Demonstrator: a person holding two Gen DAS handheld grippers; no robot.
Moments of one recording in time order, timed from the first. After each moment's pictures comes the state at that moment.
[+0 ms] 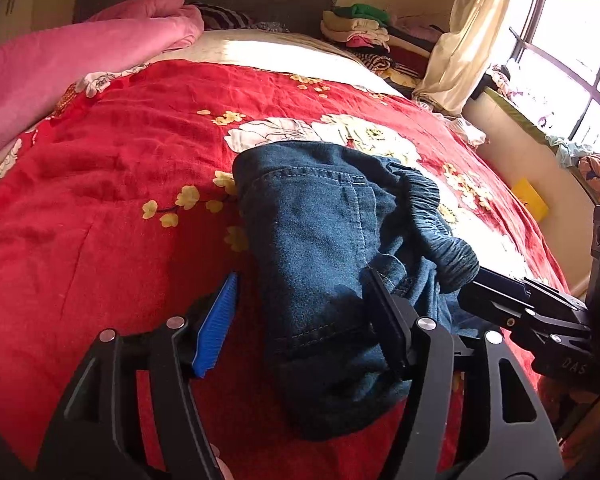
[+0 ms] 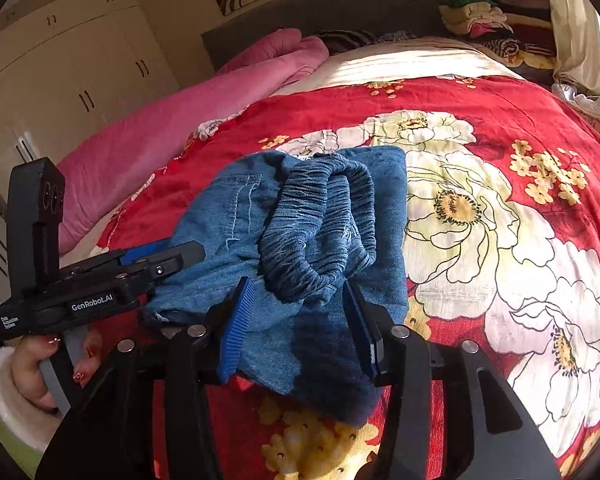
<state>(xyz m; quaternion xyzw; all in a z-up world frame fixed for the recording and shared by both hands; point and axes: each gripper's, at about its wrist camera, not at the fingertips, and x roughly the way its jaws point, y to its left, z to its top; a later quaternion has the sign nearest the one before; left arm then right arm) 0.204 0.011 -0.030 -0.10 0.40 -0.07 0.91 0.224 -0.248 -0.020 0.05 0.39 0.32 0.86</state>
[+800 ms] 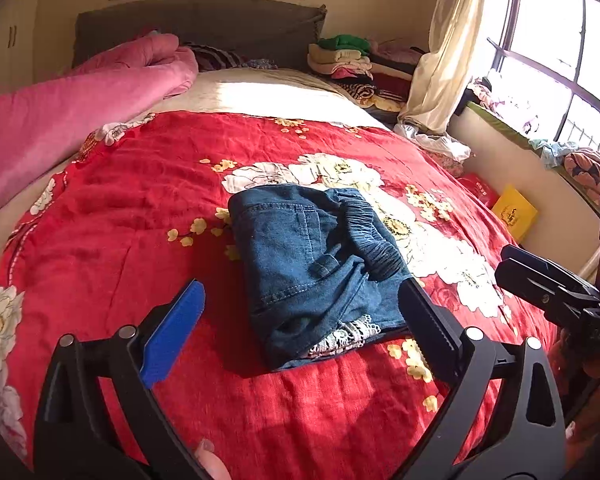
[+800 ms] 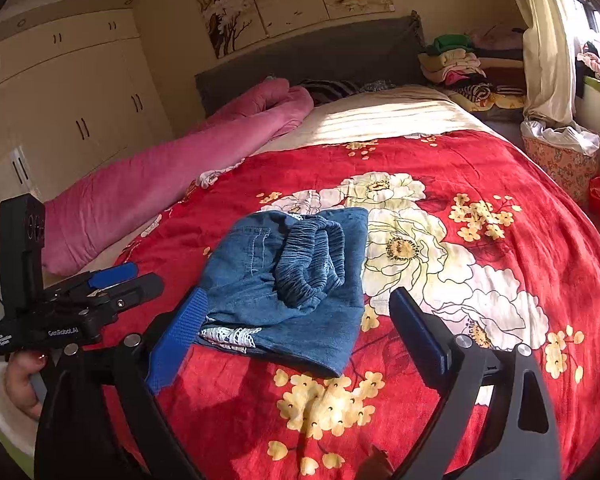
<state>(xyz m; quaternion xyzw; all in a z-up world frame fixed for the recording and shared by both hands) 0.135 -0.005 0.029 -0.07 0.34 -0.08 0.93 0.166 -0.290 0.043 0.05 0.32 0.28 0.91</state>
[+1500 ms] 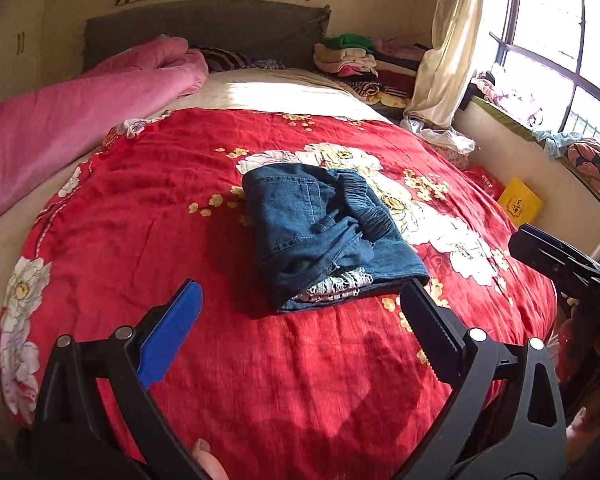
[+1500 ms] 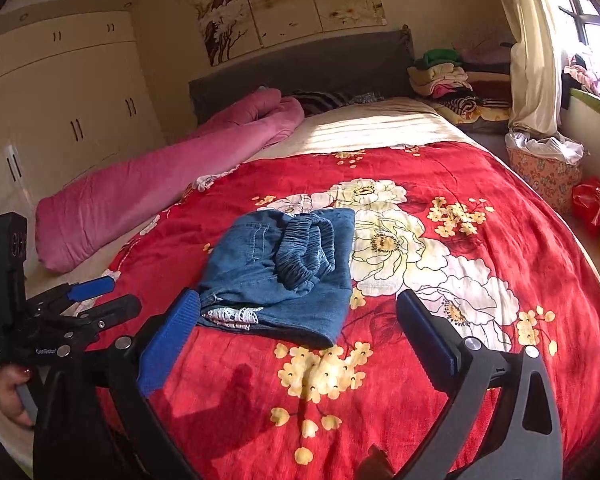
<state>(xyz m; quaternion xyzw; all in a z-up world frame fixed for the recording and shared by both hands) 0.081 -0.009 0.028 -0.06 0.34 -0.06 0.94 0.120 -0.298 0.053 0.04 0.30 0.25 0.92</state>
